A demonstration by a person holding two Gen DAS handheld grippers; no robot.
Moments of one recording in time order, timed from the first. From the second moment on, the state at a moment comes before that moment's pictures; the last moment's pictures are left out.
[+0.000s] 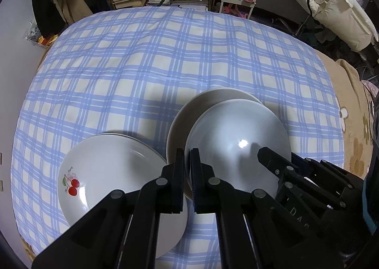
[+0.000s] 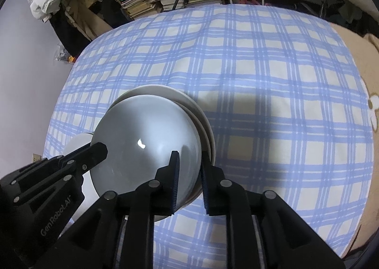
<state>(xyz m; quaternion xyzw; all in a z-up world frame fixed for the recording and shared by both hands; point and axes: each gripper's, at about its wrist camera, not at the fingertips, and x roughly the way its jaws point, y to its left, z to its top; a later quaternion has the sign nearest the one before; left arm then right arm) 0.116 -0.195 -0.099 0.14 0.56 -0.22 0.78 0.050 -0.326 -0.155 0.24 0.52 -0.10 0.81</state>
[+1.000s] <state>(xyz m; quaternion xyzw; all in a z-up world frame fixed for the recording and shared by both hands) 0.135 -0.176 -0.095 0.15 0.56 -0.18 0.80 0.025 -0.375 -0.130 0.27 0.50 -0.14 0.81</state>
